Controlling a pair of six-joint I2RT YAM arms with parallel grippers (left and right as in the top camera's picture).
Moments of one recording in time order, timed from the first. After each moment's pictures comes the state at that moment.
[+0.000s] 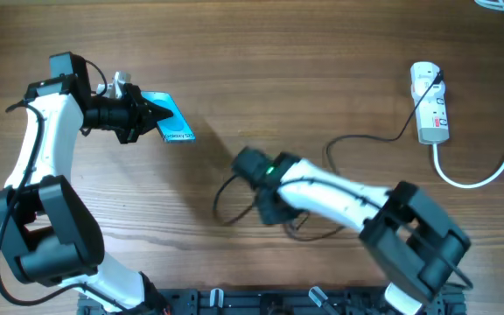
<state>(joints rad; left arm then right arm) 0.23 1.80 1.36 -1.01 0.87 -0.42 0.83 1.85 1.09 -0.89 0.00 0.53</state>
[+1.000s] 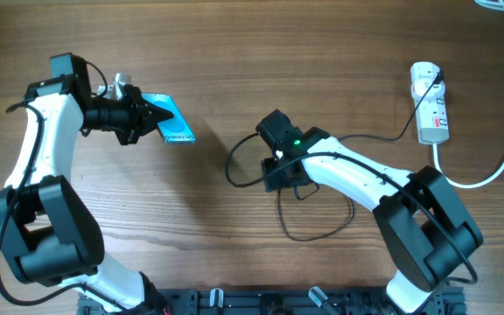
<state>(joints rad) 0.23 1.80 1.36 -1.03 0.87 -0.42 0.66 1.85 1.10 -0.67 -0.04 0.47</state>
